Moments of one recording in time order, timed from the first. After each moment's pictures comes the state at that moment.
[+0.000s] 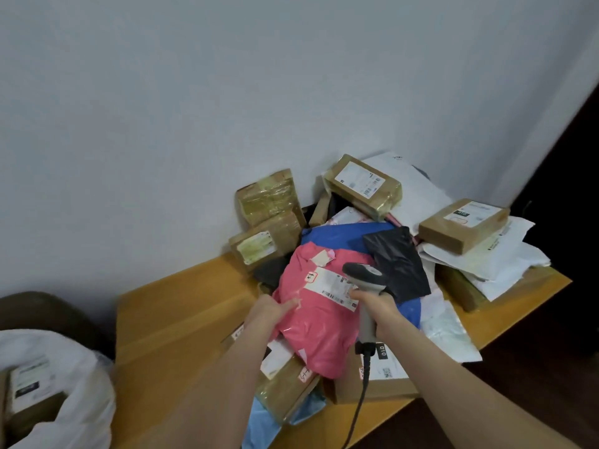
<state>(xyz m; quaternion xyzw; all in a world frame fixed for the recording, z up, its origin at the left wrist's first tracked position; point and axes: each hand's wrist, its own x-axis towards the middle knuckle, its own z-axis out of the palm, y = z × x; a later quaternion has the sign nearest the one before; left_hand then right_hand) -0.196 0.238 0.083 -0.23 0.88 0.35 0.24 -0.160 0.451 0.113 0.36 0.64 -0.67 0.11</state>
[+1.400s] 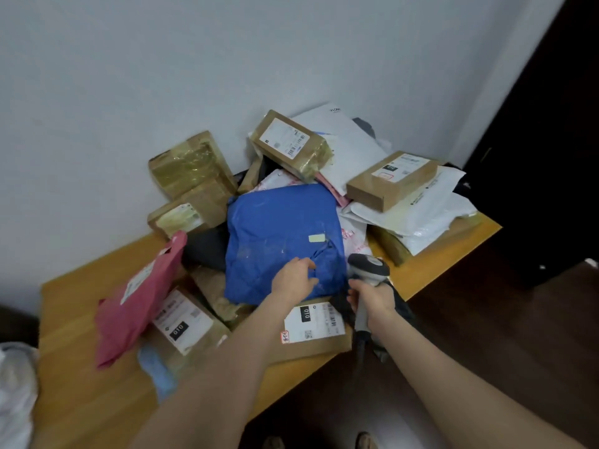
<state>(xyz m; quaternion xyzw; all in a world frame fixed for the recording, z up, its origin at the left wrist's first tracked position) -0.185 0.446 0.068 0.09 0.96 0.21 0.18 -0.116 0.595 0.075 0.45 0.56 -0.70 0.05</state>
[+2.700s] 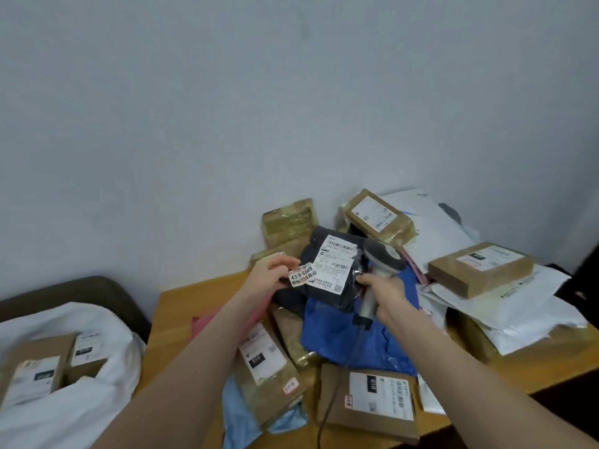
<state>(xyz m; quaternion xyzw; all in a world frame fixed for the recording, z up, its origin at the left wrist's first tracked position) -0.179 0.284 0.206 -0.11 0.75 0.66 0.02 -0.191 0.507 0.194 0.26 0.57 -0.78 0.06</state>
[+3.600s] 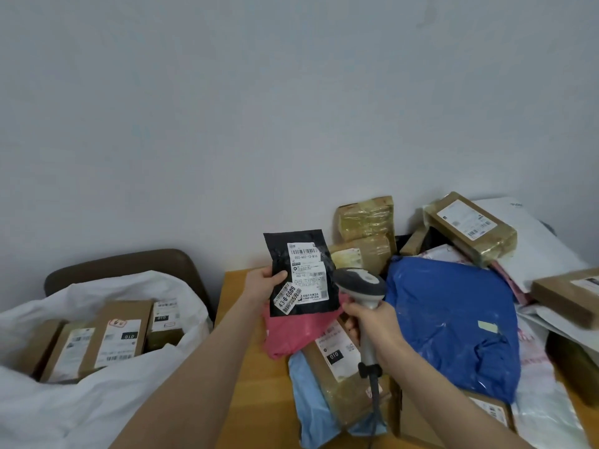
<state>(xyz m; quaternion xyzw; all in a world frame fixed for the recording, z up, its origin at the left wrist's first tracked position) -0.135 0.095 0.179 -0.28 0.68 0.68 -0.05 -0.112 0.321 0.193 0.10 0.68 -0.70 0.19</state>
